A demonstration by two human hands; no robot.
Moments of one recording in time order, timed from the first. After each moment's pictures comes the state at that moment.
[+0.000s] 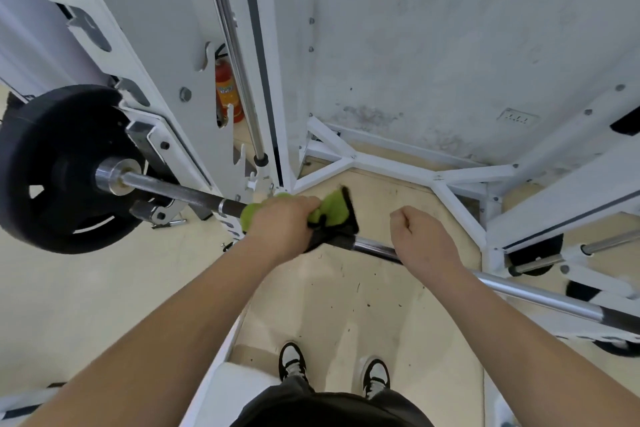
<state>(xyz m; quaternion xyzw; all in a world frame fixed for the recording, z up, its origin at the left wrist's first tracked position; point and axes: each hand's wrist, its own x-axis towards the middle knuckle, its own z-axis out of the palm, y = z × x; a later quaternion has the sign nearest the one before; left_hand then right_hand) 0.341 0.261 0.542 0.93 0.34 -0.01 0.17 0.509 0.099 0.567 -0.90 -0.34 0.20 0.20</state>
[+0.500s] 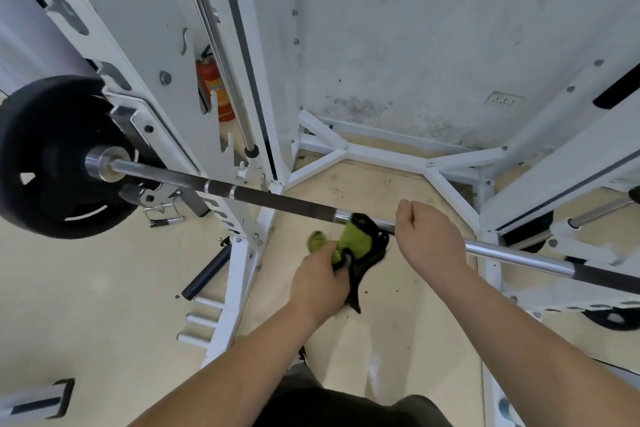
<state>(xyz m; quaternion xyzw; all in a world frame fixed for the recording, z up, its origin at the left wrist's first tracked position) 0.336 0.112 0.493 0.81 0.42 0.09 0.40 0.507 0.043 0.560 -0.92 -0.33 0.12 0.18</state>
